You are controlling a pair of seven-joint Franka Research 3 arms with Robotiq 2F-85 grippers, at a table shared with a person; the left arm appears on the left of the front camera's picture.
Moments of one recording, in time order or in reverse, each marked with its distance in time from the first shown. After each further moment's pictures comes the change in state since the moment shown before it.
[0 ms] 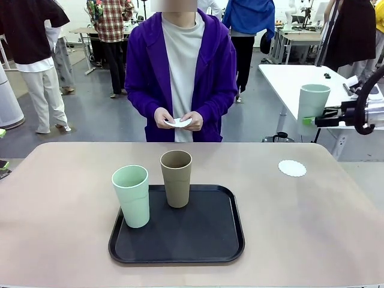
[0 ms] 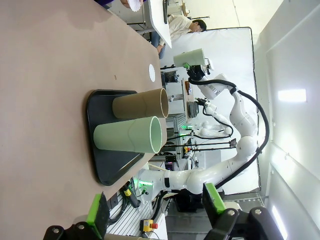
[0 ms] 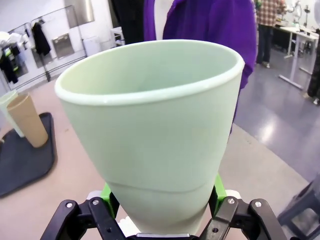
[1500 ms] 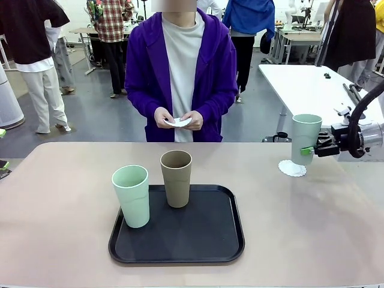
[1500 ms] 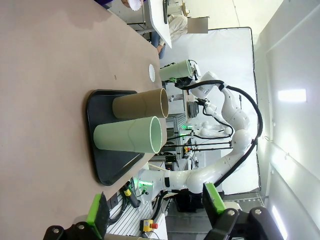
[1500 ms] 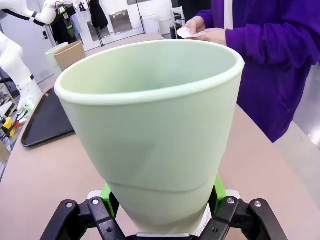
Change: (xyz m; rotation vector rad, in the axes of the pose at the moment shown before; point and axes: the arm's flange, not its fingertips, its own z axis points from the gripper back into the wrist) left arm 0.000 0.000 0.000 0.000 0.000 0.000; right arm -0.072 0.014 -0.020 0.302 0.074 0.019
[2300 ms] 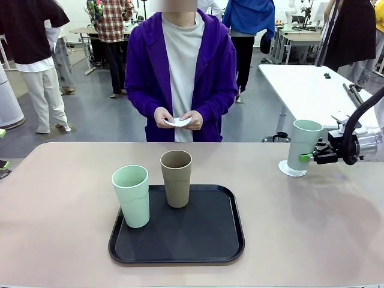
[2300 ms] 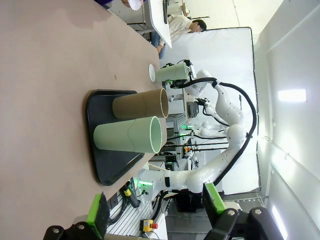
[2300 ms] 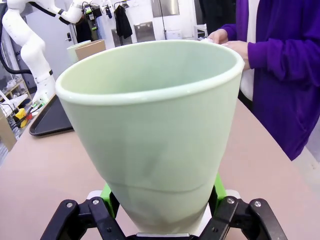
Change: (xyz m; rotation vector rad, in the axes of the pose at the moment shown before) left arm 0.000 0.000 0.000 0.000 0.000 0.000; right arm -0.029 -0.014 -0.012 0.107 -0.085 0.081
